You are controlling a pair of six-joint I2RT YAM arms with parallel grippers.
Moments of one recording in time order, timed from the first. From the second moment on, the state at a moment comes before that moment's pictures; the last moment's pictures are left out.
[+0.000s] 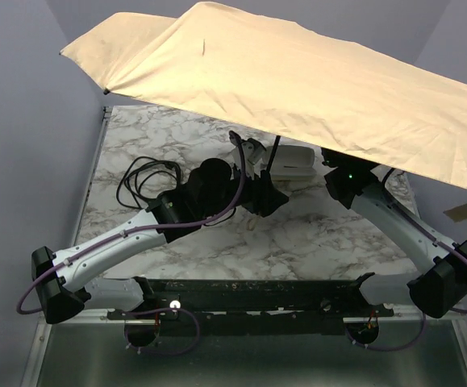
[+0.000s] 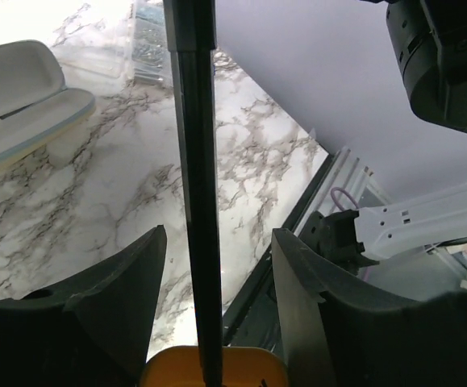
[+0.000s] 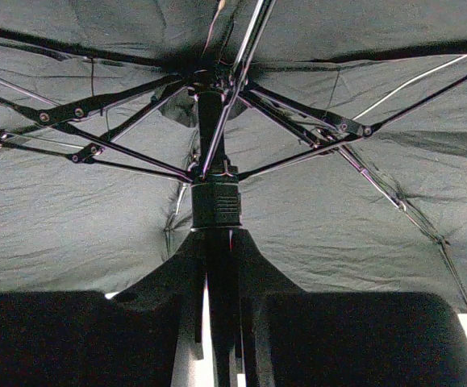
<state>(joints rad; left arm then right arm) -1.02 1.20 1.19 -0.20 0.06 -0.47 0.56 1.30 1.18 0.79 0.15 1.03</state>
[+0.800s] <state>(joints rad) -0.97 1.12 1.04 -0.18 -0.02 -0.57 0.57 1.35 1.23 0.43 -0.15 0.96</state>
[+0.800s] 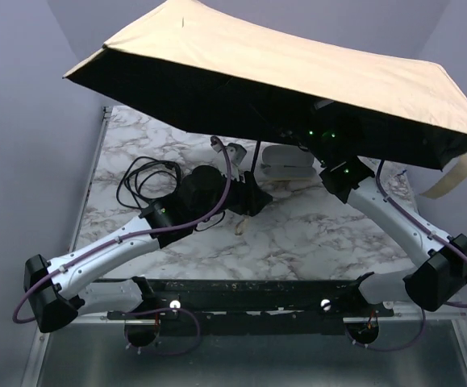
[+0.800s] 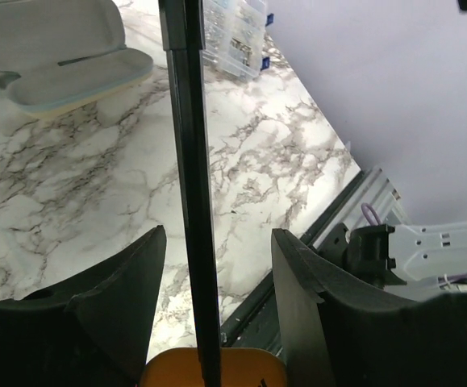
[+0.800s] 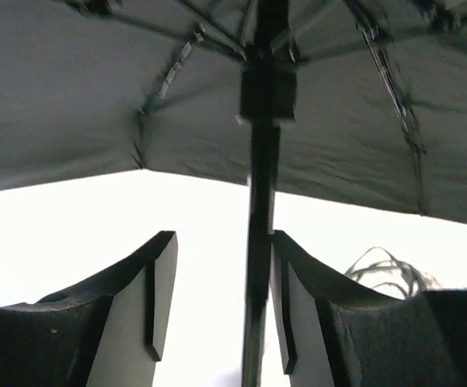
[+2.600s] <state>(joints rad) -0.96 0.40 0.73 -0.69 -0.38 -0.60 0.83 2.15 1.54 0.88 -0.18 0.62</state>
